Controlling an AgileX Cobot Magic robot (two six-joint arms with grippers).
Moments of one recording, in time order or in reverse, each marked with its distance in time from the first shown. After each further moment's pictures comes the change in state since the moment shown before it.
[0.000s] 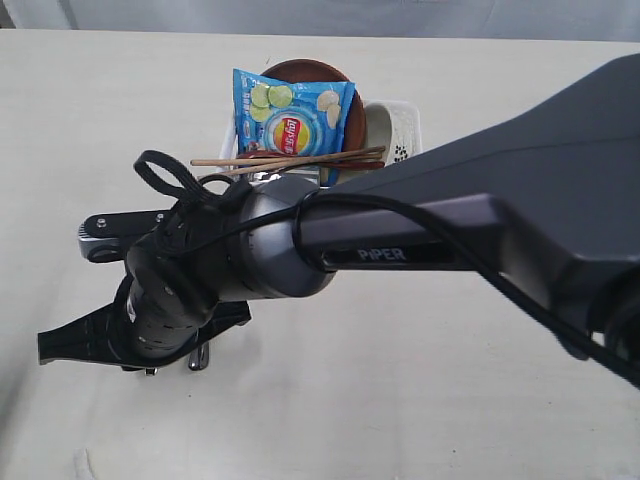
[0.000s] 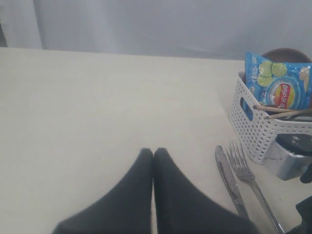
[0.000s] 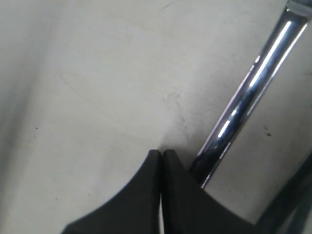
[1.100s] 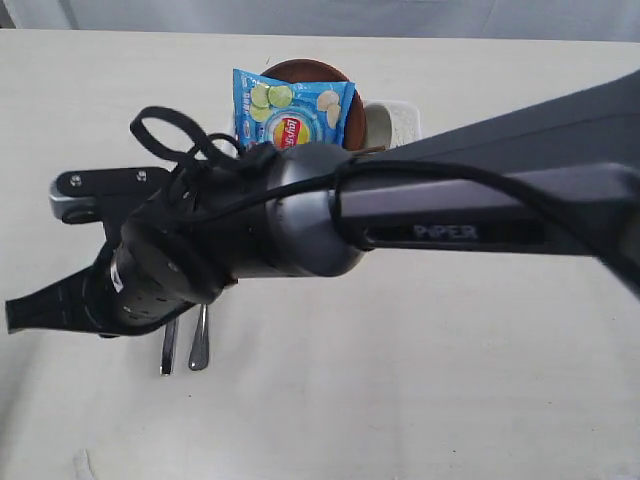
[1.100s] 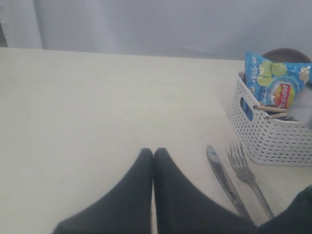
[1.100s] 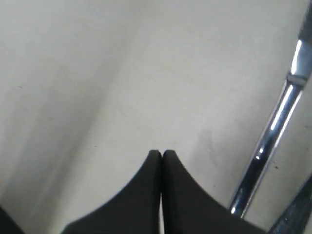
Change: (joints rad) left arm 0.000 0.000 0.000 0.000 0.000 0.000; right arm 0.000 -0.101 0.006 -0.070 -0.051 0.004
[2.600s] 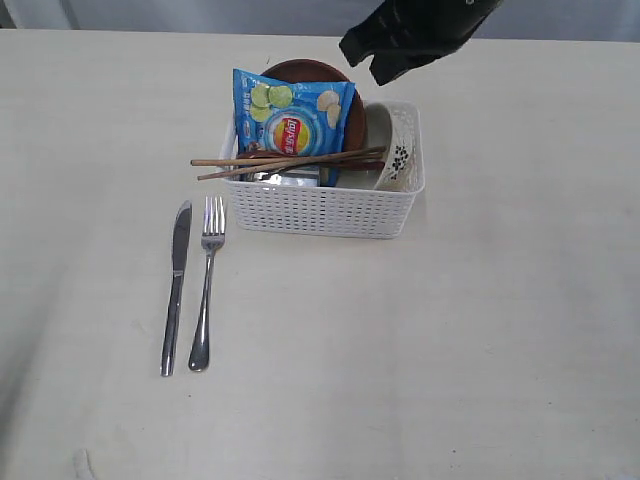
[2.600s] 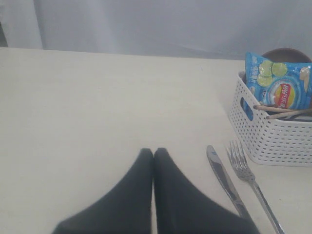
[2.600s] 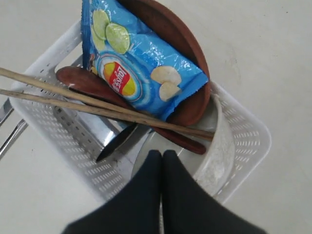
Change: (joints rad) left arm 0.000 0.000 0.000 0.000 0.000 0.000; right arm -0.731 -0.266 -0.125 0.146 0.511 -0.981
